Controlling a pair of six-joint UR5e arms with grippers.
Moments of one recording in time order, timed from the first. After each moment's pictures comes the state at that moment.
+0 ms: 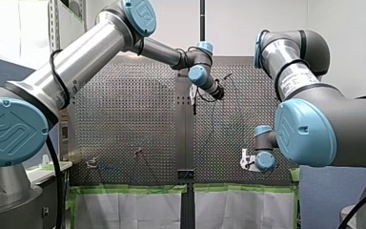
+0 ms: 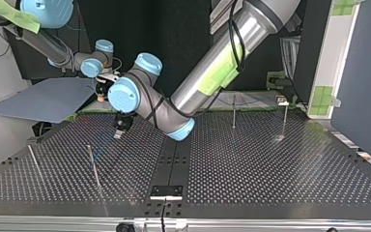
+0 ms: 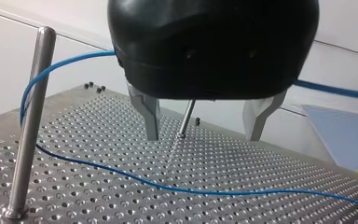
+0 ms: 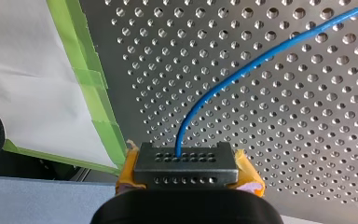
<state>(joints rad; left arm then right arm) -0.71 -2.32 -0.88 -3.29 -1.72 -1.82 1.80 -0.62 1.62 -0.68 1.73 1.63</state>
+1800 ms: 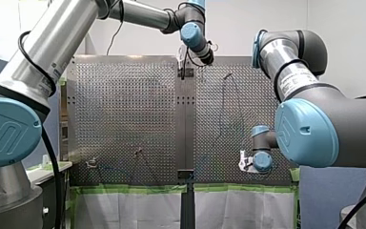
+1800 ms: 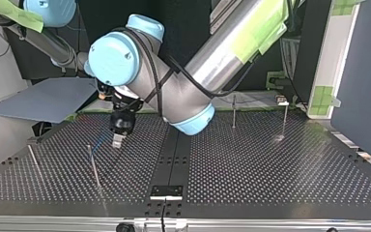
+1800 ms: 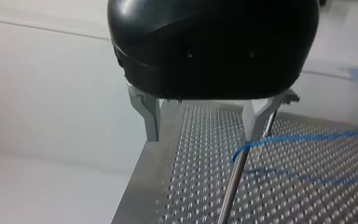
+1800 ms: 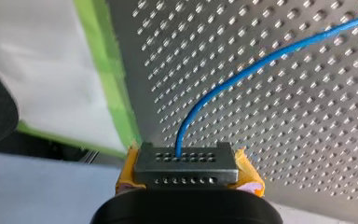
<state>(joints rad) -0.76 -2.04 -0.97 -3.35 -1.94 -1.73 1.82 -0.62 1.63 -0.65 1.79 1.60</state>
